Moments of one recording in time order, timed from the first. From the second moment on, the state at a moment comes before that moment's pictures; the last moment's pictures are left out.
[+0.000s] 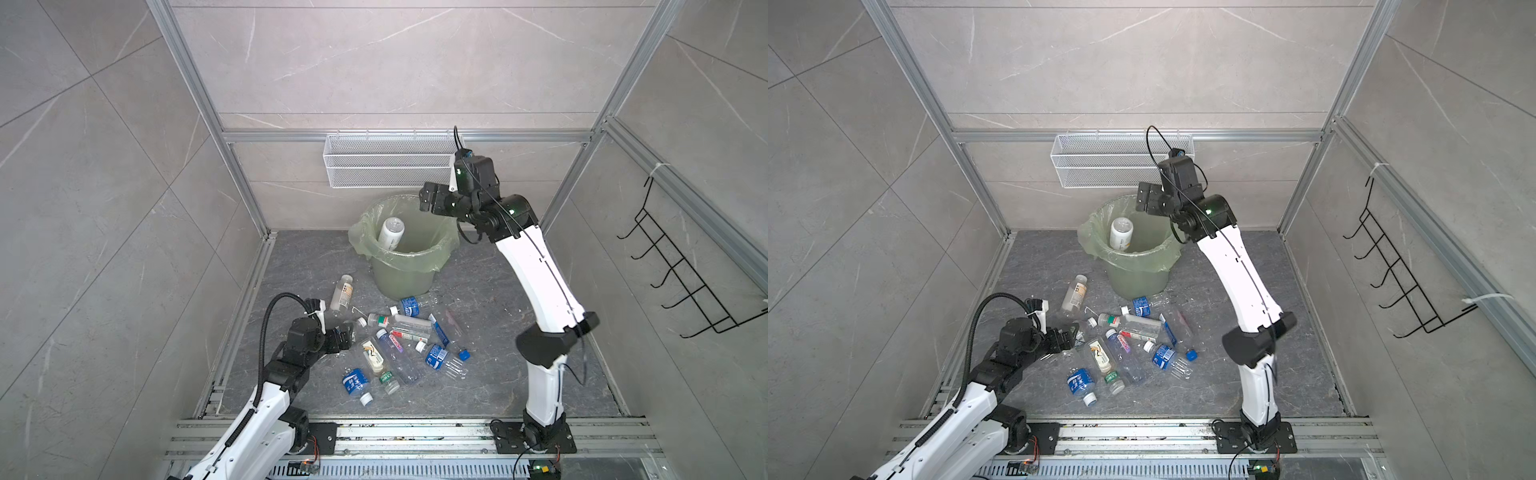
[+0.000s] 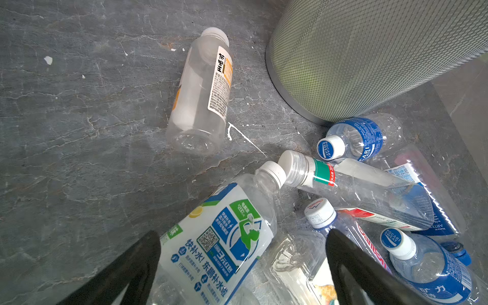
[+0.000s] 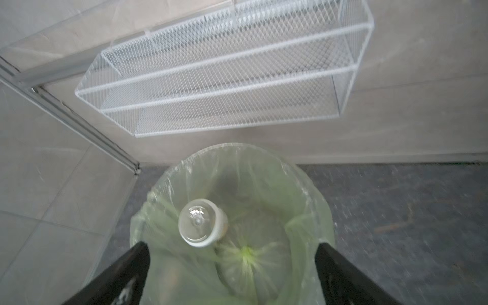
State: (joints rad) left arm -0.30 0.74 0.36 -0.24 0.09 -0.39; right arm 0.55 1.87 2.34 -0.96 0.21 0.40
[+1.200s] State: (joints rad) left arm -0.55 0.81 0.46 -0.25 -0.03 -0.34; right arm 0.55 1.09 0.99 -0.70 0.17 0.32
